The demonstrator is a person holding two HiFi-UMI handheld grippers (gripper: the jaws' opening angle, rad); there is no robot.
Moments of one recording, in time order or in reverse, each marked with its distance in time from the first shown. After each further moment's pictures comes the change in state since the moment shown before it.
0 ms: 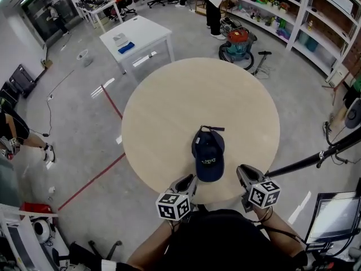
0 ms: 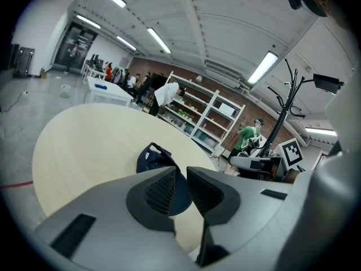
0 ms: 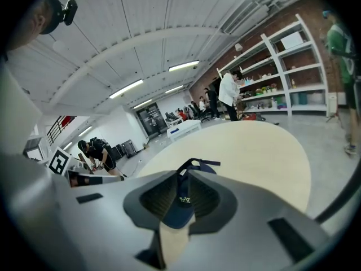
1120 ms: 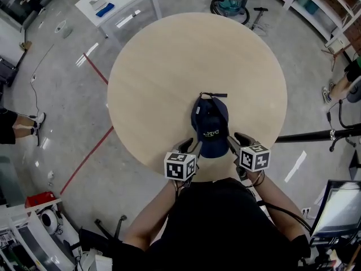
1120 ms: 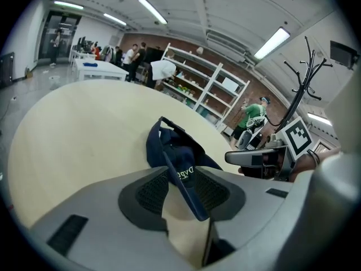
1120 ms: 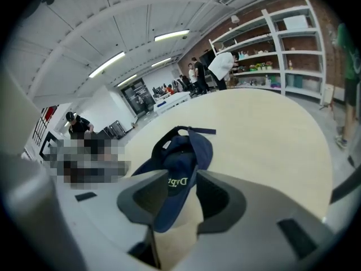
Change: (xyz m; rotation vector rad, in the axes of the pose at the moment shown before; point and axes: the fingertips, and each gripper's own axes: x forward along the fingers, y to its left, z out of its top) left arm 0.092 0.067 -0.038 0.042 0.263 0.000; right arm 0.100 -0.034 -0.069 0.054 0.274 -0.106
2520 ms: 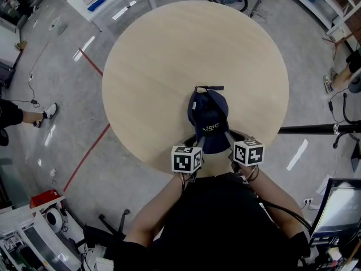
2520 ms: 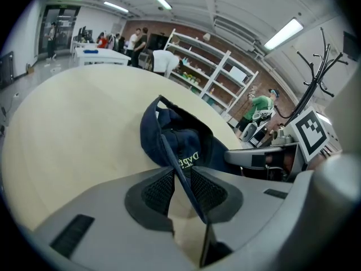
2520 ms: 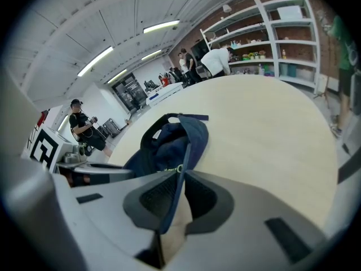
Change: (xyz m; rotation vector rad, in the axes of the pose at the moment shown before) left arm 0.035 -0.003 -0.028 -0.037 0.124 0.034; right arm 0.023 -0.004 -0.026 0.075 0.081 -0.039
